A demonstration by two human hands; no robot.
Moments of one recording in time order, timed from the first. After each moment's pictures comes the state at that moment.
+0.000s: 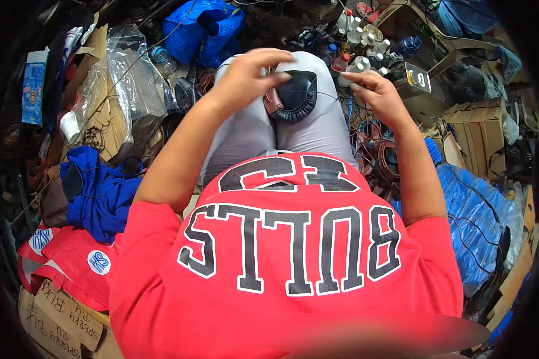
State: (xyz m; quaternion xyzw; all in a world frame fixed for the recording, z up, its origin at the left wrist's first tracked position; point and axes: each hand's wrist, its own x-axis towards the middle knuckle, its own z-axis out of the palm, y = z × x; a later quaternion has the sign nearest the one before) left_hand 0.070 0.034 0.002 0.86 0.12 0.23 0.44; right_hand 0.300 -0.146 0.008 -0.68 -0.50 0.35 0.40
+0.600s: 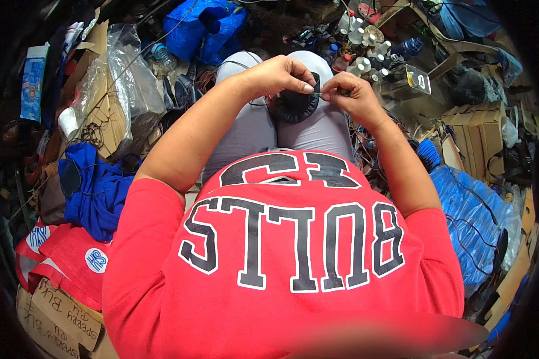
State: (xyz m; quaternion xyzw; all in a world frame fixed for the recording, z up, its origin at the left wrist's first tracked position) left_hand 0.106 0.036 -0.007 0.73 0.18 -0.07 0.66; right_hand 0.266 -0.128 -0.006 -0.64 -0.57 0.33 0.40
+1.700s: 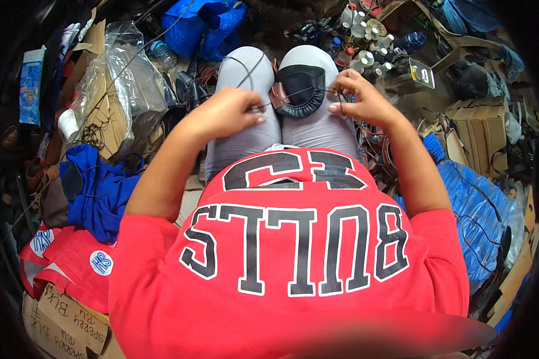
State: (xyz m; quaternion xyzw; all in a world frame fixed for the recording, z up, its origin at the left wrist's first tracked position) left_hand 0.011 0.022 0.010 0.90 0.23 -0.03 0.38; right_hand 0.275 -0.133 -0.006 -0.64 -0.65 0.31 0.27
